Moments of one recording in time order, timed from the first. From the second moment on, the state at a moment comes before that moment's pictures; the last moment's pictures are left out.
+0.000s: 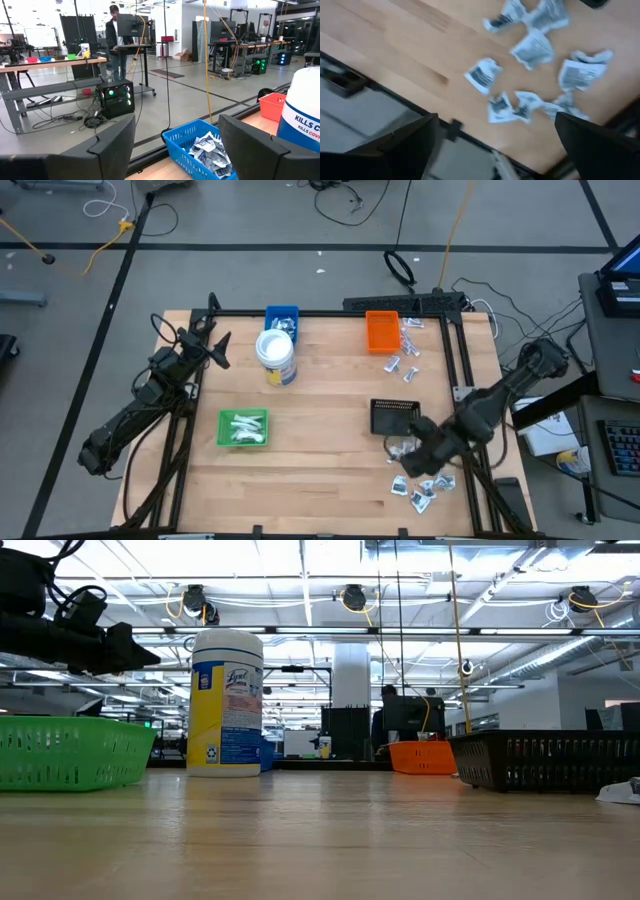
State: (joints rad) left arm 0.83 0.01 0.02 0.06 -0.11 0.04; right arm 0.68 1.33 1.17 -1.11 -0.11 1.80
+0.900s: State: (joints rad) left arm 0.83 0.01 0.02 0.06 -0.11 0.04; right arm 0.92 1.61 1.37 -1.11 -0.06 1.60
